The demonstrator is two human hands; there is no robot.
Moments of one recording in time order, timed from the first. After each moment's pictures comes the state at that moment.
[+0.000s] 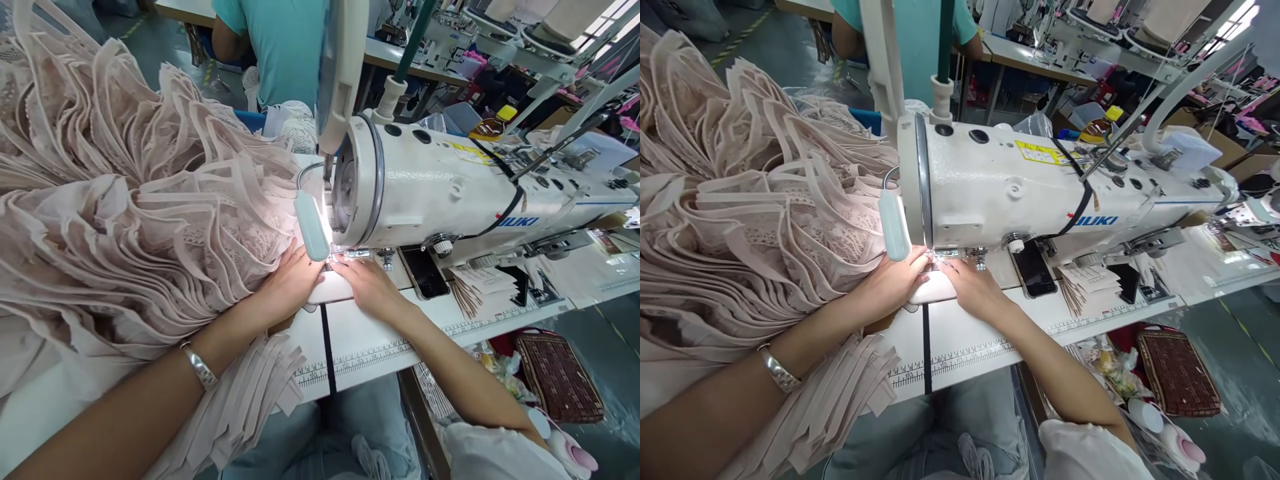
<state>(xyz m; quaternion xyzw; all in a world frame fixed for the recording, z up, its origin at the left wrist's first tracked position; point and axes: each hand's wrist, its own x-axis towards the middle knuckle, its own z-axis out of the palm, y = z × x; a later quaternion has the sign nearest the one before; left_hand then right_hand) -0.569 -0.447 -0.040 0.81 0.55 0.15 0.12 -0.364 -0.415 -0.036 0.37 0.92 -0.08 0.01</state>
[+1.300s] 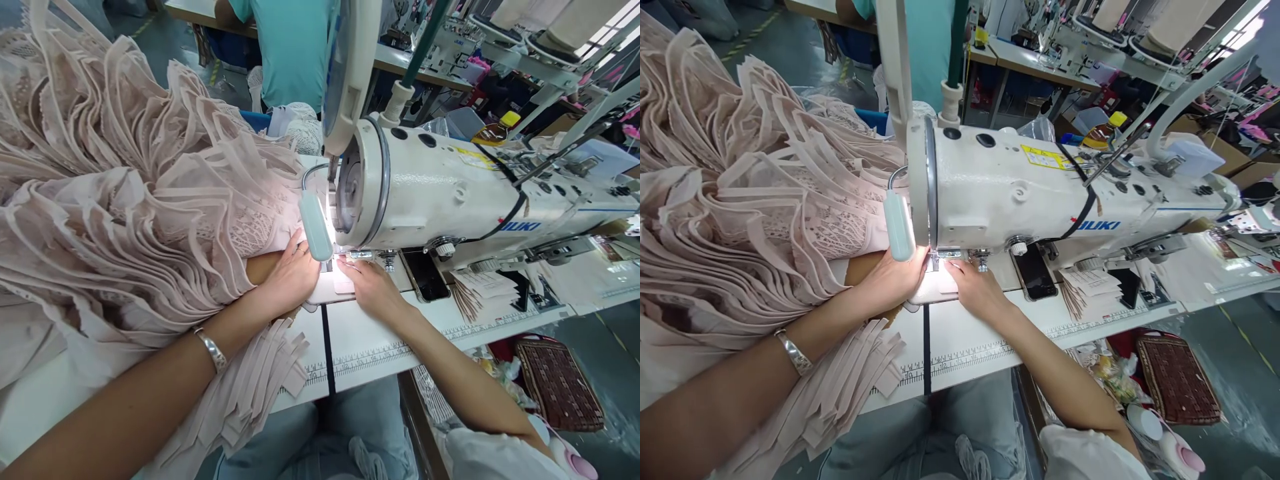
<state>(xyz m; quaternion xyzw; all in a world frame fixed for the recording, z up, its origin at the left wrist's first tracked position) -0.568 -0.441 -0.038 0.80 0.56 0.19 0.08 -0.358 -0.415 -0.049 0.39 0.92 -0.07 -0.04</state>
